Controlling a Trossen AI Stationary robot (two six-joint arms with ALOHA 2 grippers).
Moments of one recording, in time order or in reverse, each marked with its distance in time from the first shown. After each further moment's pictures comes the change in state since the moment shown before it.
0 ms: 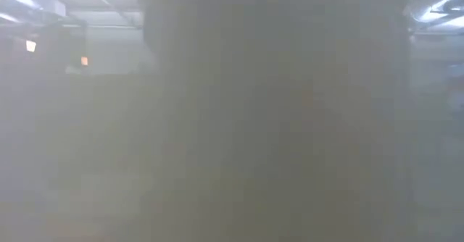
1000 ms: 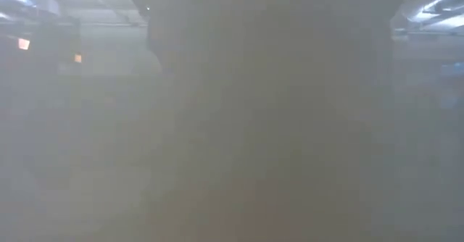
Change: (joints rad) left arm -0.036 0.042 0.000 0.239 -0.089 0.039; right arm 0.000 0.000 0.000 -0.019 0.002 0.000
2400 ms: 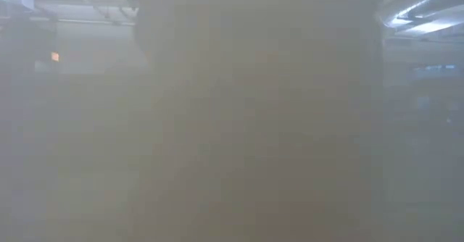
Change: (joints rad) left arm -0.059 -0.157 0.000 -0.058 -0.099 0.075; right arm -0.026 0.041 0.000 -0.045 0.026 0.003
